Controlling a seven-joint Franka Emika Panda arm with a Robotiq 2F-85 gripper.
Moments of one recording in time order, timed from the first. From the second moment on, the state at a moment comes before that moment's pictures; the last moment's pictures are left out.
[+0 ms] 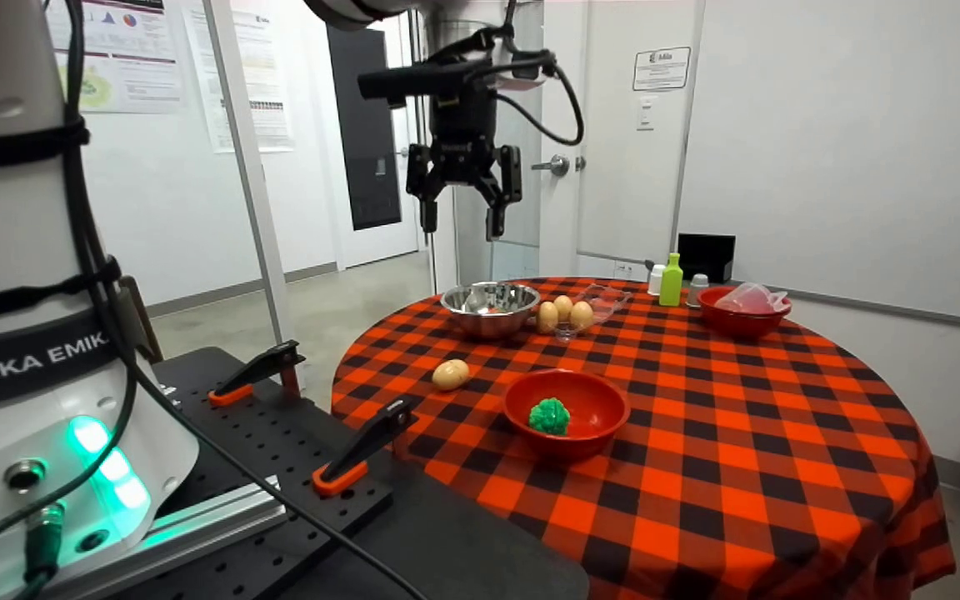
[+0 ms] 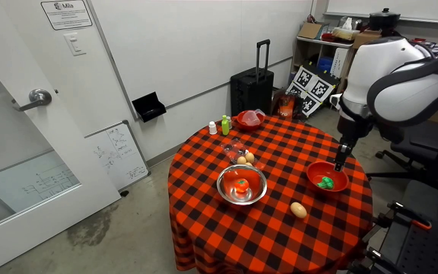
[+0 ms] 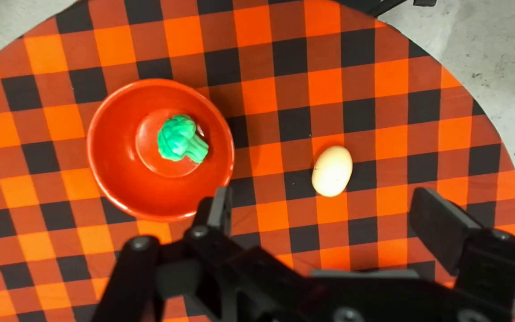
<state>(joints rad) -0.01 -0.18 -0.12 -2.70 -0.05 2.45 -0.22</state>
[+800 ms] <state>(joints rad) 0.00 0.24 0.04 -2.59 0.16 2.71 -0.28</state>
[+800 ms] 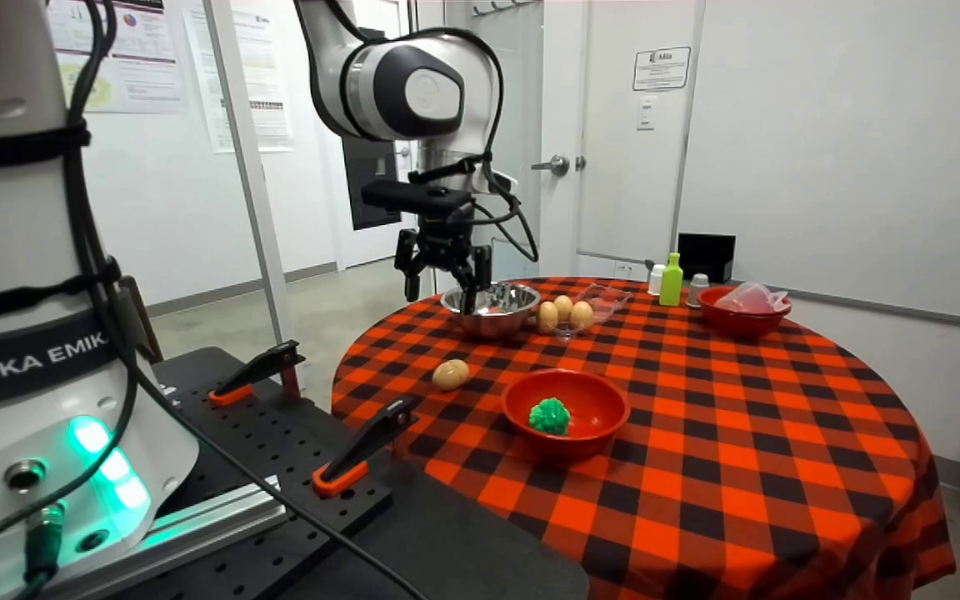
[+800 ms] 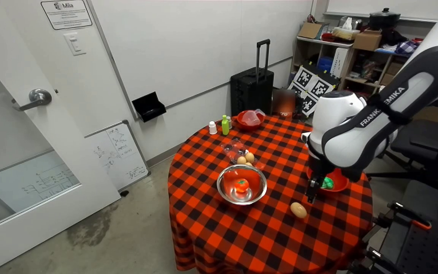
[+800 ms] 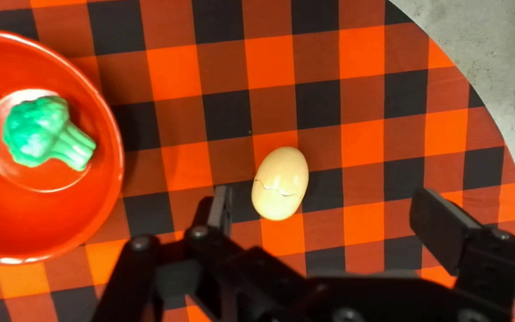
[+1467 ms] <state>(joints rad) -0.05 0.50 0.09 -2.41 0.15 2.74 -0.27</state>
